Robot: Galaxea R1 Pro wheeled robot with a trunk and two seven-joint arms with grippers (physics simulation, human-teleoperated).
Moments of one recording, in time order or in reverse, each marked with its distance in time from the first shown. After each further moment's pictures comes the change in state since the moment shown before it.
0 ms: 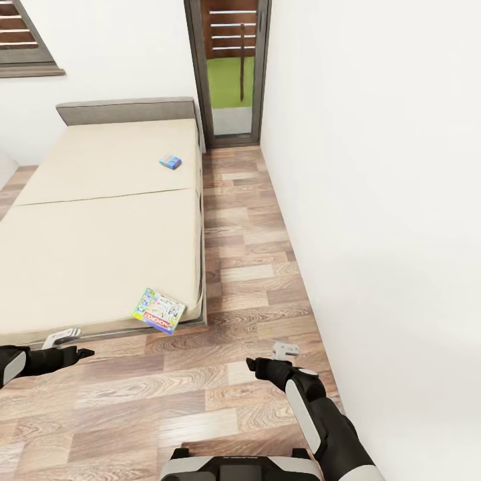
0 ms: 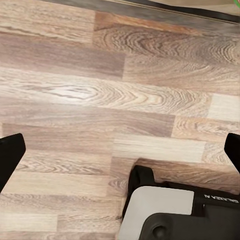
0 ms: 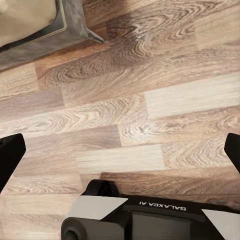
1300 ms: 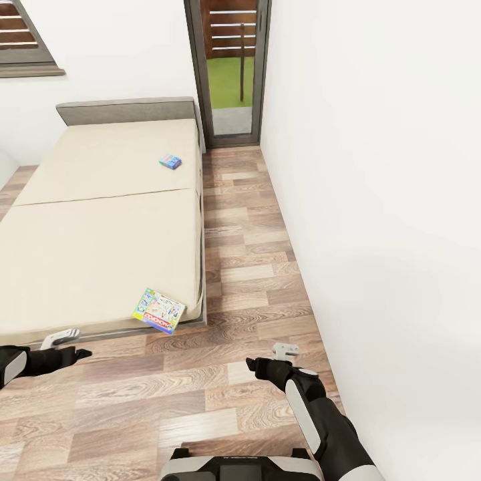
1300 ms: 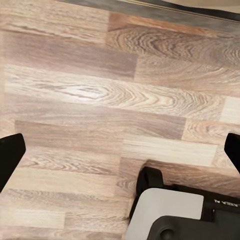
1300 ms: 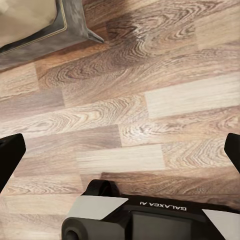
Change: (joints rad) left arm 0.000 -0.002 0.002 0.001 0.009 0.001 0.057; right arm 0.000 0.000 0.000 0.000 -0.002 0.000 0.000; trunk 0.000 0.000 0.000
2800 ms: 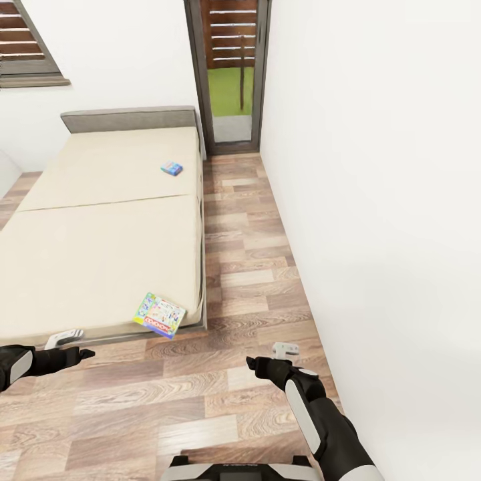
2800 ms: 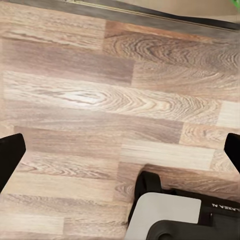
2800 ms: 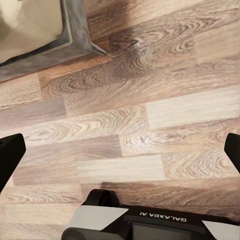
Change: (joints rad) left arm 0.000 -0.018 0.000 -0.001 -0.002 0.000 0.022; right arm 0.000 0.000 0.001 0.000 0.003 -0.019 0.000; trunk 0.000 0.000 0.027
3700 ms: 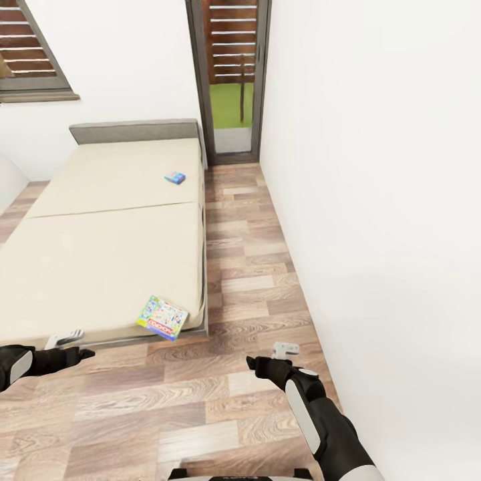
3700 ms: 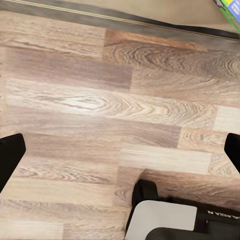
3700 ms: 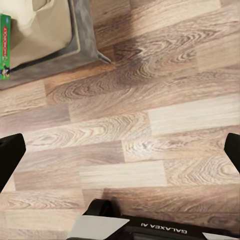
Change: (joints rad) left arm 0.000 0.000 0.000 0.000 -0.002 0.000 0.000; right arm 0.000 0.000 0.000 0.000 0.000 -0.003 0.000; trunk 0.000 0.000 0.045
